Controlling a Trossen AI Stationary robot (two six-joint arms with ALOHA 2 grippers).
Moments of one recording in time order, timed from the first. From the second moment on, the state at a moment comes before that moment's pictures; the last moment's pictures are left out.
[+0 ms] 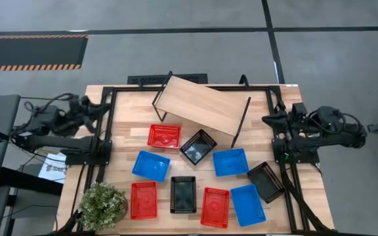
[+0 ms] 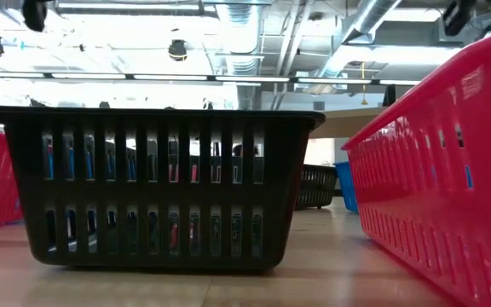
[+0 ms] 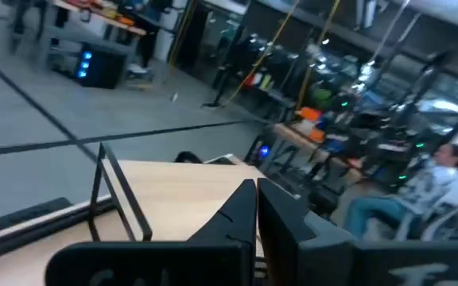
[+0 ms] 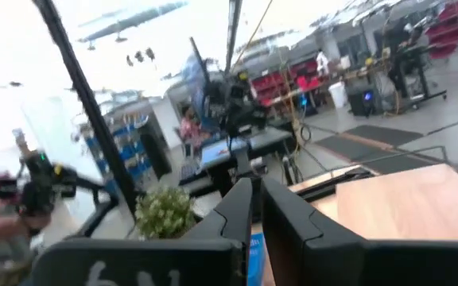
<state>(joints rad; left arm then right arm) -0.05 0.13 0.74 -0.59 -0.51 -0.47 0.05 0.11 0.50 -0.16 0.14 0.34</state>
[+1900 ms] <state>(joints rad) -0.06 0.00 0.12 -0.39 -0.13 -0.74 0.60 0.88 0.66 -0.83 -0.12 0.97</state>
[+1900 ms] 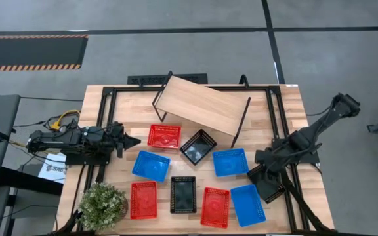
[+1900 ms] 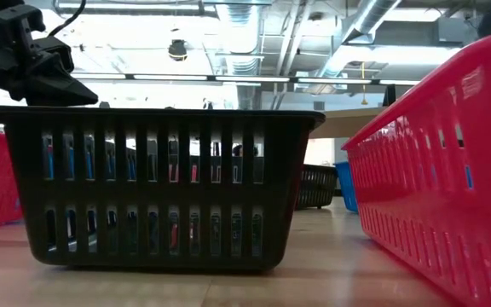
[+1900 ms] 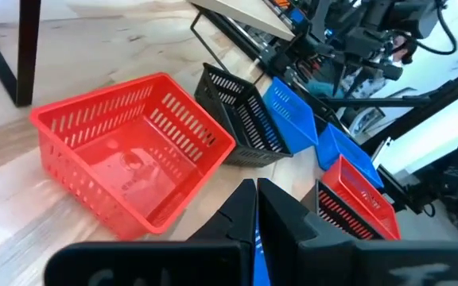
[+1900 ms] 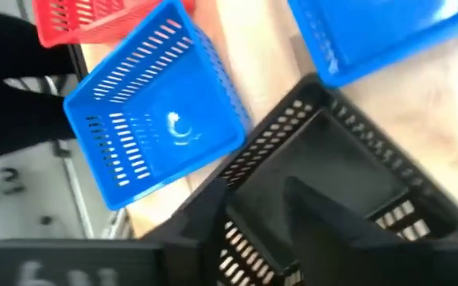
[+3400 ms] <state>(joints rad) -0.06 0.00 0.12 -0.39 -0.17 -0.70 0.44 1.22 0.71 -1.19 -0.08 0.53</state>
